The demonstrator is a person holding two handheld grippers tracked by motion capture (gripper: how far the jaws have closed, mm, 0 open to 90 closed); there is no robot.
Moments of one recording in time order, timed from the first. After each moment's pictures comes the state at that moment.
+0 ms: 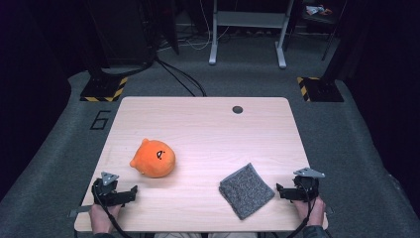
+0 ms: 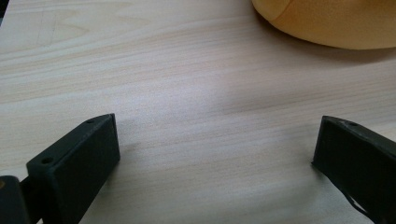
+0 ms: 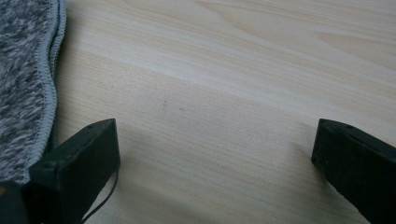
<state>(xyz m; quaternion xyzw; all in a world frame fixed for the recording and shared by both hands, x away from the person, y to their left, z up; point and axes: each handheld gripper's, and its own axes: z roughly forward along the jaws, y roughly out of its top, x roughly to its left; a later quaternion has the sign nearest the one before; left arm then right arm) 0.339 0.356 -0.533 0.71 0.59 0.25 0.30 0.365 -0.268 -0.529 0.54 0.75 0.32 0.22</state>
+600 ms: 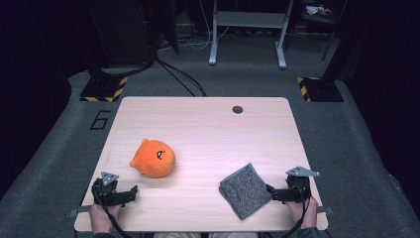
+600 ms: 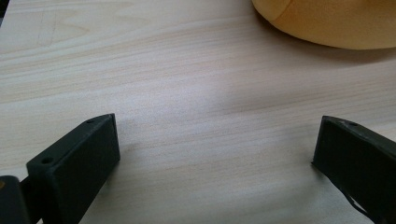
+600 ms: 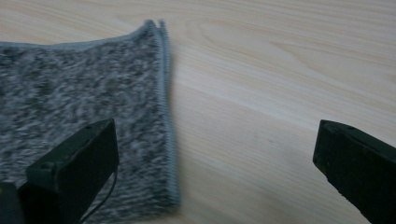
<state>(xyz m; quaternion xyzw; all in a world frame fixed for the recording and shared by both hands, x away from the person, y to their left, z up) 0.339 0.355 -0.533 0.71 0.59 0.25 0.30 0.353 -0.233 -0.500 0.51 0.76 0.36 0.18</state>
